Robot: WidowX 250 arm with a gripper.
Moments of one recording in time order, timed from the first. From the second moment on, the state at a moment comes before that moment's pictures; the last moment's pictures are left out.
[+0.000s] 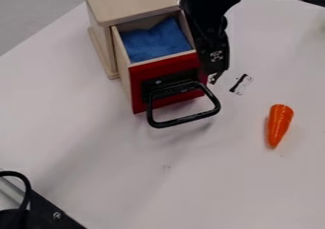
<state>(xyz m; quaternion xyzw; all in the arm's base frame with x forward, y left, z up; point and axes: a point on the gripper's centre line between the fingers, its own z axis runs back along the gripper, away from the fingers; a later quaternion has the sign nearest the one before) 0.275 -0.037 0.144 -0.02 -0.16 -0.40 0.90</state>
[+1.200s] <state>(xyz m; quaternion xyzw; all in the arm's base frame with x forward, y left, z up) 0.292 -0.103 0.068 -0.03 -0.07 -0.29 0.95</state>
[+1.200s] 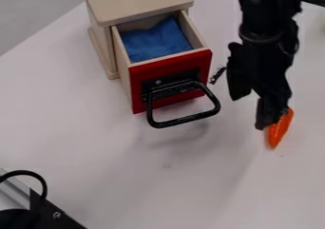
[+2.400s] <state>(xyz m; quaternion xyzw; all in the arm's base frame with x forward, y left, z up) 0.341 -0.145 0.011 -0.01 -0.07 -0.08 0.99</state>
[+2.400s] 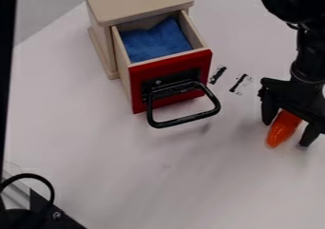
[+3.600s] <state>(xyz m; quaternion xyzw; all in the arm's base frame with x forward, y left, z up) 0.342 -0.125 0.082 -0.04 -0.13 -0.17 0.98</state>
